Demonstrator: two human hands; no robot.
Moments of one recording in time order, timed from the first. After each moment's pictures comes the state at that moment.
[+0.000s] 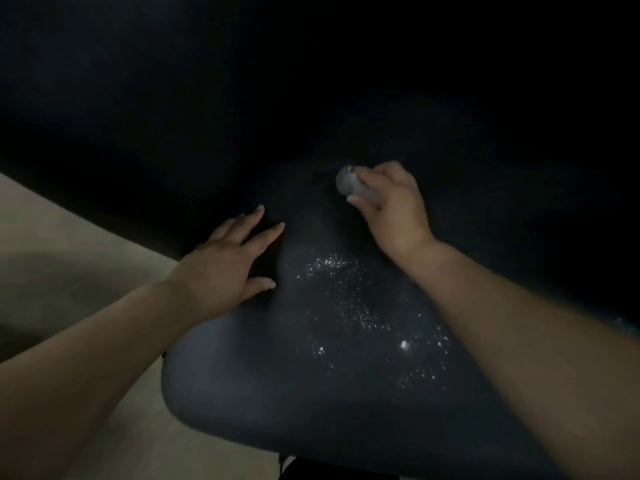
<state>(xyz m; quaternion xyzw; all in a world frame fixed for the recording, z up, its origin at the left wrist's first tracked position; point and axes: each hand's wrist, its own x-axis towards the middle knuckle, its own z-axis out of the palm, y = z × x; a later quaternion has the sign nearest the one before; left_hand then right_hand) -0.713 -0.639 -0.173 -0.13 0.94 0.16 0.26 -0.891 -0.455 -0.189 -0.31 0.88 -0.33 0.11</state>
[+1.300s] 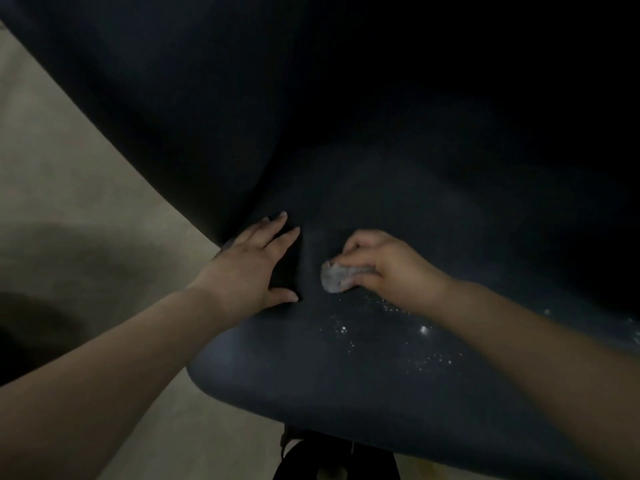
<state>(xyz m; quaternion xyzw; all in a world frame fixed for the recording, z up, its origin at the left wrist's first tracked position) -0.679 -0.626 -0.174 -0.13 0.94 0.21 0.24 -0.827 -0.432 -0.176 -0.50 0.75 -0.29 0.33</state>
